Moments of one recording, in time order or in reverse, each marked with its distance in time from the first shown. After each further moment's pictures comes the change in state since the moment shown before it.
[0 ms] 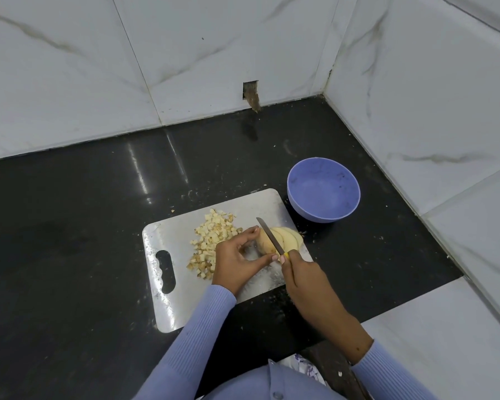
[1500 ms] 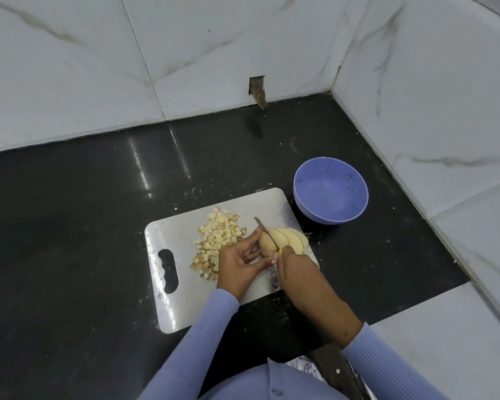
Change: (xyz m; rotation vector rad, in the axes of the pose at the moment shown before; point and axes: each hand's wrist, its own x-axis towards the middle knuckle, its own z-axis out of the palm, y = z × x) left_hand -0.005 -0.006 -0.001 -0.304 -0.082 -0.184; right_hand 0.021 -0.024 -0.004 -0.144 -0.155 0.097
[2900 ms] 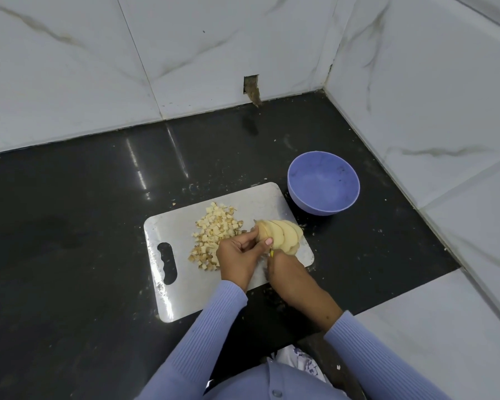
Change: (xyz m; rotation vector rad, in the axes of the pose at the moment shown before) left_hand -0.009 0.011 0.017 -0.072 0.218 -0.113; right_hand -0.006 -0.003 0.017 0.116 -0.111 0.056
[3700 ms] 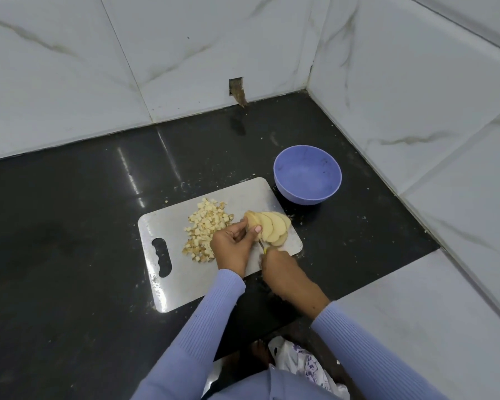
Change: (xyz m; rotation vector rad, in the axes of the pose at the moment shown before) left_hand -0.008 0.002 0.009 0.092 0.087 0.100; right_hand -0.013 0.008 0.009 0.051 0.011 0.065
